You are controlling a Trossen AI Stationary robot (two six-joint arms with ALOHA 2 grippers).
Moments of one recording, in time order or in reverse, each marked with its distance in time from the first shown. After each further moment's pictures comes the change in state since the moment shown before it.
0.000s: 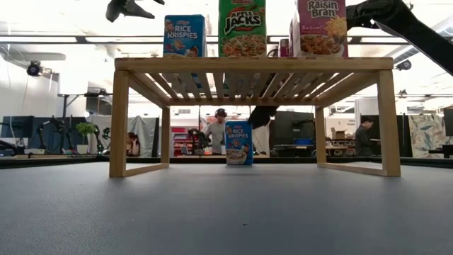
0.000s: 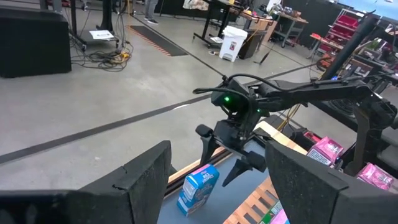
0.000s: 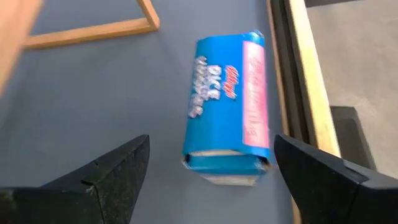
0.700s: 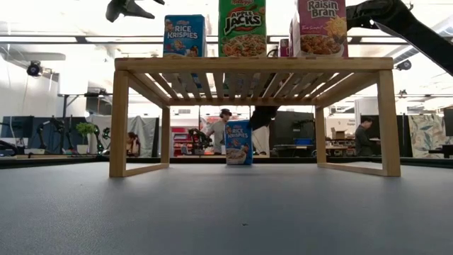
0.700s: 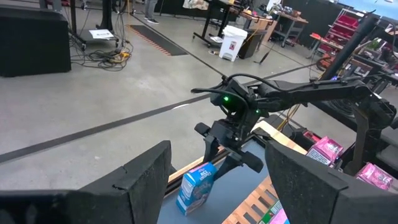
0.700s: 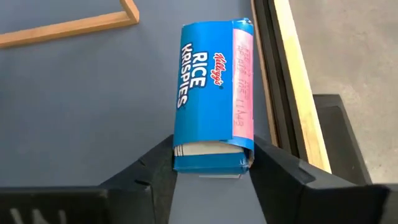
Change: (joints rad) left arm 0.000 0.000 0.000 -0.002 0.001 -0.003; right arm 0.002 0.005 0.000 0.018 0.069 0.035
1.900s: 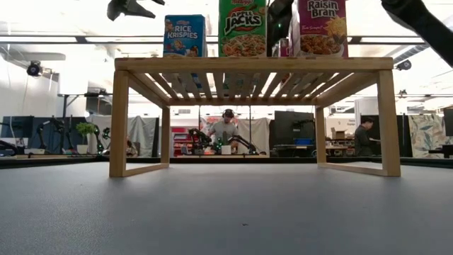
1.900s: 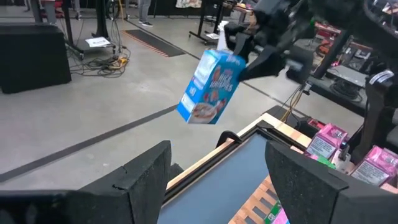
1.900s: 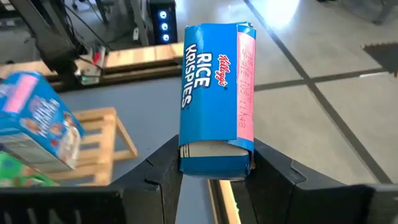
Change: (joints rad) left arm 0.000 0.000 0.000 -0.005 0.019 0.092; right arm -0.024 -0.103 0.594 -0.231 0.009 0.229
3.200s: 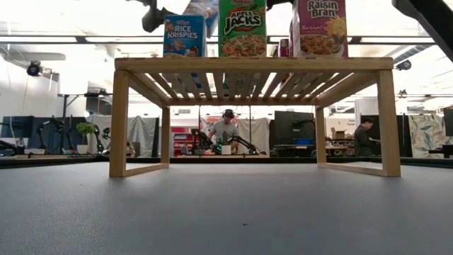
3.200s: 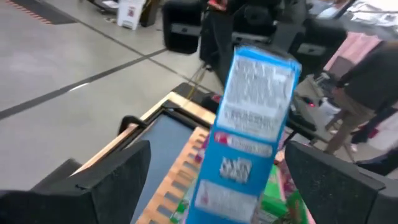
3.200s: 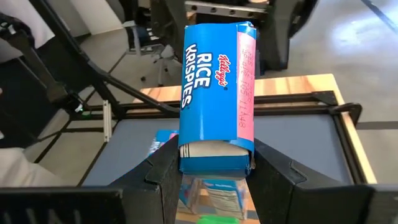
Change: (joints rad) left arm -0.001 0.168 0.000 0.167 0.443 -0.079; right arm 0.271 -0.069 0.000 0.014 -0.234 0.215
